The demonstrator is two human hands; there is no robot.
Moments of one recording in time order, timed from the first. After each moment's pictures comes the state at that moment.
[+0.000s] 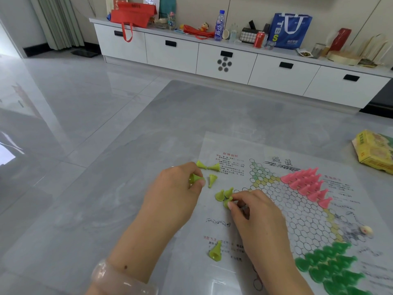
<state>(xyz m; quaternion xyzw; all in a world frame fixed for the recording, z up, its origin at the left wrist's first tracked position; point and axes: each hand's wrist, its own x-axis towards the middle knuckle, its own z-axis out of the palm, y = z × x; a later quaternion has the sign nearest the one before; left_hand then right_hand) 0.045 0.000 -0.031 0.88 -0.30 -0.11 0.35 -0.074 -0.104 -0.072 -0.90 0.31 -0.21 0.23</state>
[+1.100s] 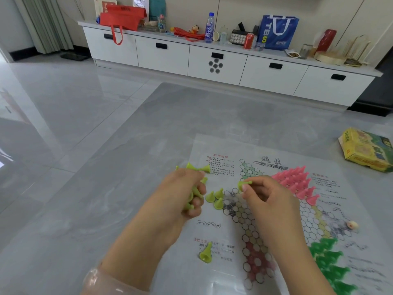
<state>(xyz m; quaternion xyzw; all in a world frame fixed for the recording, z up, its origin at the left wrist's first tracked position) 0.027 -0.015 -0.018 0.61 -0.03 -0.41 0.68 -0.080 -0.130 -0.046 -0.77 0.36 -0.29 0.43</state>
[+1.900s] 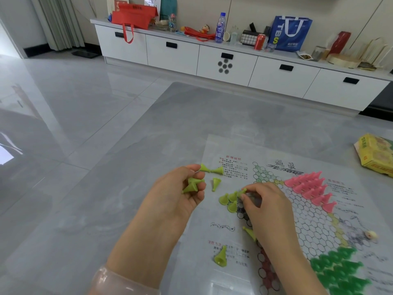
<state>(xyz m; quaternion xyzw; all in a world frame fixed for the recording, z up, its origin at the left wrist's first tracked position) 0.044 -0.005 -0.018 0.49 0.09 -0.38 0.77 -0.058 -0.132 -0.077 -0.88 0.35 -0.24 0.23</state>
